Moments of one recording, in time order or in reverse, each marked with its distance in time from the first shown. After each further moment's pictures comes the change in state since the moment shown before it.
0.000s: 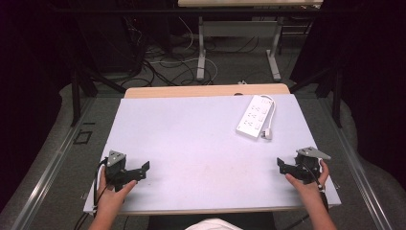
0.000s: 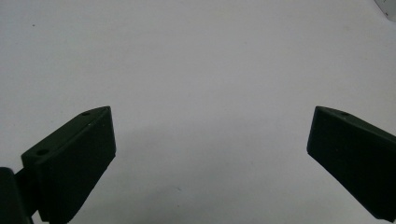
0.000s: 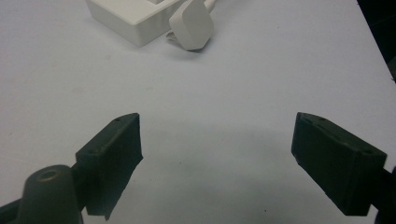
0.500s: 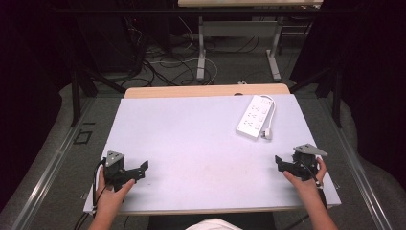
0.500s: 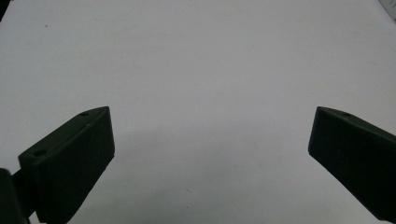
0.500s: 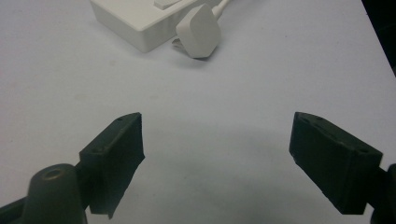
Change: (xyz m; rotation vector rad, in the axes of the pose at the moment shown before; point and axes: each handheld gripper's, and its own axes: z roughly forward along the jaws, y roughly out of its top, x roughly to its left) left arm 0.002 -0.001 0.000 -0.011 0.017 -0.014; right arm 0.002 0.009 0.007 -0.001 0.014 -0.032
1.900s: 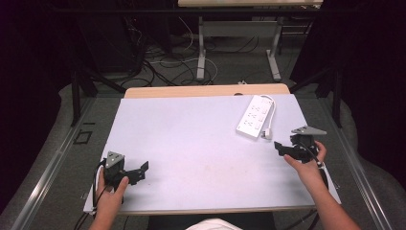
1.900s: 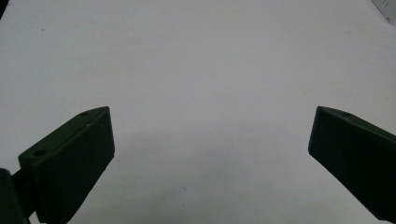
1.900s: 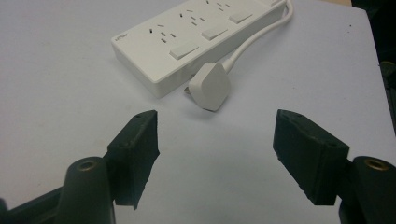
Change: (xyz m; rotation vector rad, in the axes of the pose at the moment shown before) left arm -0.001 -0.001 -0.002 -0.007 -0.012 0.020; right arm -0.005 0.054 0.005 0.031 0.058 -0.046
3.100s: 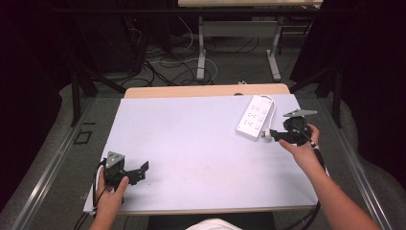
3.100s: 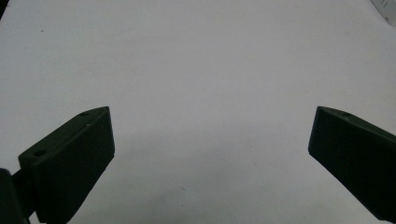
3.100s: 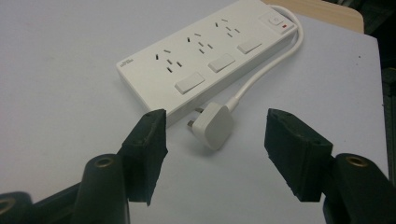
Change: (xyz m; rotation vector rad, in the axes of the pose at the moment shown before) left arm 0.000 0.000 0.000 0.000 -0.002 0.005; right arm 0.003 0.051 0.014 0.077 0.020 -0.070
